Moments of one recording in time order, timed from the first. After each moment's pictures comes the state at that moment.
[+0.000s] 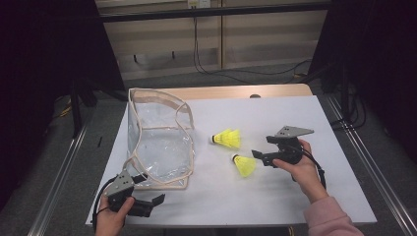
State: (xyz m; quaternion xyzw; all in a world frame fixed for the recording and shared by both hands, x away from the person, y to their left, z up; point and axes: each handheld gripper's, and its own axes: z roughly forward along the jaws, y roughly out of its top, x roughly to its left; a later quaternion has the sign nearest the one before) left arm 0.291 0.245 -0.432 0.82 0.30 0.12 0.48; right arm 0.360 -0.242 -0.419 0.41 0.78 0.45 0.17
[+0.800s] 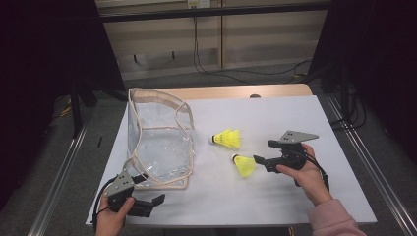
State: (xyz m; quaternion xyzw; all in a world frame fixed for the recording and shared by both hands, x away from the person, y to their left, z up) left arm 0.290 0.244 -0.432 0.81 0.30 0.12 0.48; right arm 0.344 -0.246 -0.418 0.39 0.78 0.46 0.16
